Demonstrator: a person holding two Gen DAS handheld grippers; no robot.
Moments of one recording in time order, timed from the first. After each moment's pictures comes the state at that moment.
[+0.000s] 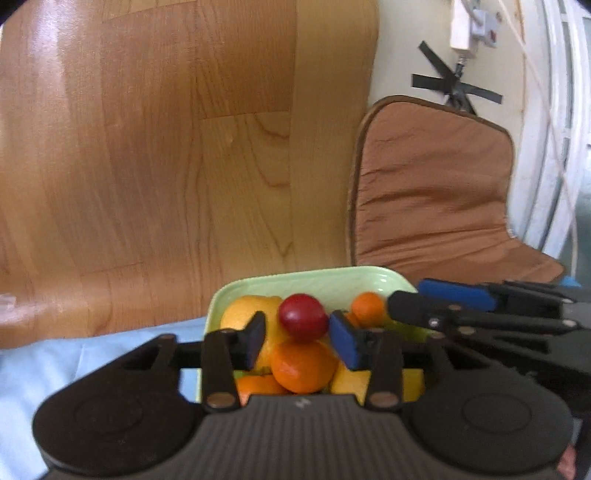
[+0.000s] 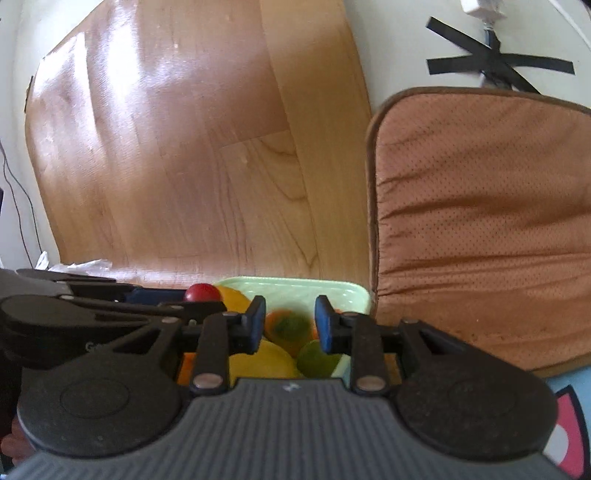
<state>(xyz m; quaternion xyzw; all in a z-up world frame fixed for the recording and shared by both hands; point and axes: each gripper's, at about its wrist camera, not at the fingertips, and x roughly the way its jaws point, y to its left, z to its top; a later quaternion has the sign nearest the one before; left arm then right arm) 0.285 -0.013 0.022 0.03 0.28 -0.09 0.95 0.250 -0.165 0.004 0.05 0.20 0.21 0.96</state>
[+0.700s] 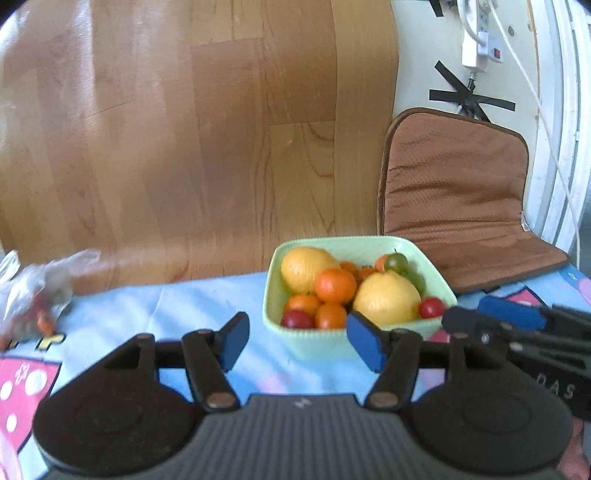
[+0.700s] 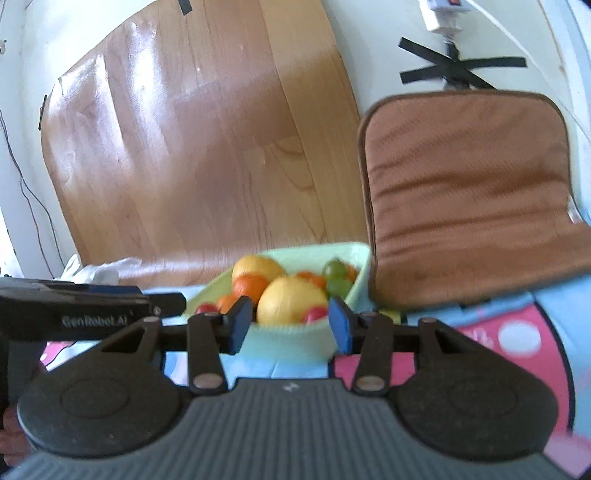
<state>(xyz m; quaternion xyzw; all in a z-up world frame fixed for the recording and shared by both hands) 0.181 0.015 0.050 0.03 0.29 -0.02 0.96 0.152 -0.170 0.007 0.08 0.20 0.19 0.96</state>
